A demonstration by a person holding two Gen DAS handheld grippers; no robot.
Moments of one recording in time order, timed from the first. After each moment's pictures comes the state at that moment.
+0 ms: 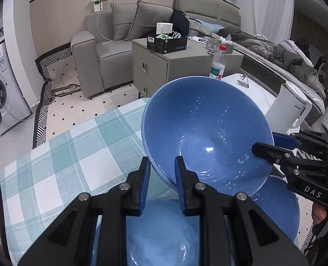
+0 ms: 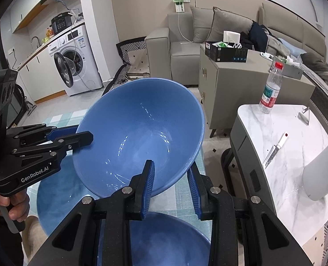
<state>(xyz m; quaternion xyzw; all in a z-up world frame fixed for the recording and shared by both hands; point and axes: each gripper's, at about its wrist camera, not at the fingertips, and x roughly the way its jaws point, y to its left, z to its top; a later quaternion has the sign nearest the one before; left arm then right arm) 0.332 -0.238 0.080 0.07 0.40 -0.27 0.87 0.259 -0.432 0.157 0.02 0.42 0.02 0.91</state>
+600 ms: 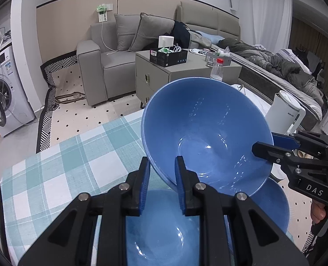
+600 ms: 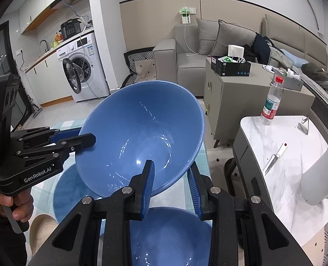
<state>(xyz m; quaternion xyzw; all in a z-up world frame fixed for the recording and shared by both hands) 0.305 -0.216 0.103 0.06 0.37 -0.27 0.89 0.229 -0.414 0.190 0.01 0.39 0.04 0.92</state>
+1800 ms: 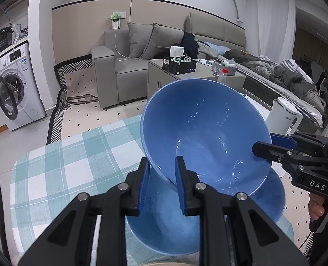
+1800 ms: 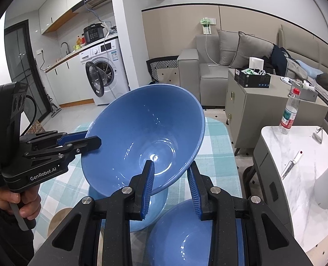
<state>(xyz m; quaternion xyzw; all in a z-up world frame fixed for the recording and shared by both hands) 0.255 -0.157 0.114 0.04 0.35 -0.24 0.91 0.188 -0.364 0.206 0.01 0.36 0.10 0.93</state>
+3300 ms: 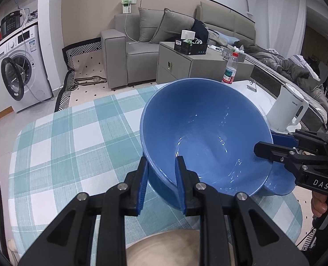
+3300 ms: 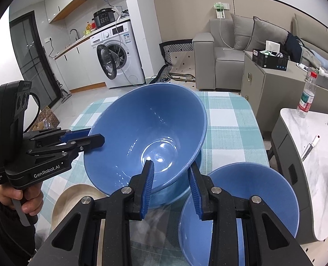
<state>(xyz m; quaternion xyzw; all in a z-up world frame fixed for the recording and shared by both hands) 0.227 -0.122 0.066 0.03 0.39 -0.22 0.90 0.169 -0.326 0.155 0.01 0.41 0.14 0.90</state>
